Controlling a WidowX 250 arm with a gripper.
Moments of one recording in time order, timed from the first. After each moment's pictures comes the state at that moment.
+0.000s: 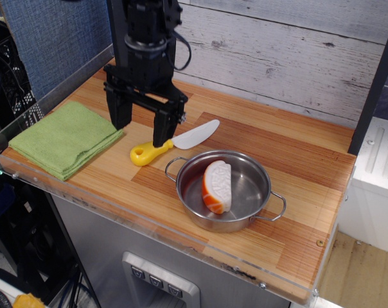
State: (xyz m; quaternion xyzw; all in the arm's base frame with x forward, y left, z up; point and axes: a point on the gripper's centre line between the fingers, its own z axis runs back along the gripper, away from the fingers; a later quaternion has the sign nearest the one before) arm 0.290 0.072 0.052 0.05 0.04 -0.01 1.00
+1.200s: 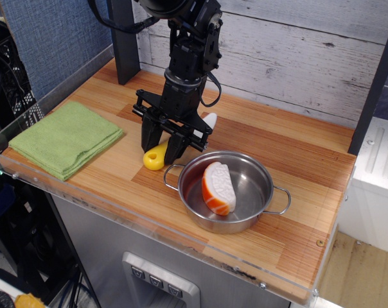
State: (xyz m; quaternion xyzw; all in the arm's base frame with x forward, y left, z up) arm 0.310 0.058 0.009 0.10 0.07 -0.02 0.99
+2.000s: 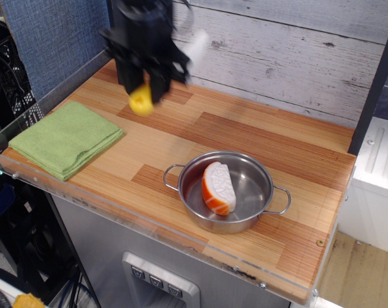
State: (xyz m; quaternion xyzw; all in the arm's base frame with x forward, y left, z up) arm 0.317 0.091 0.106 0.06 -0.10 0.03 0.99
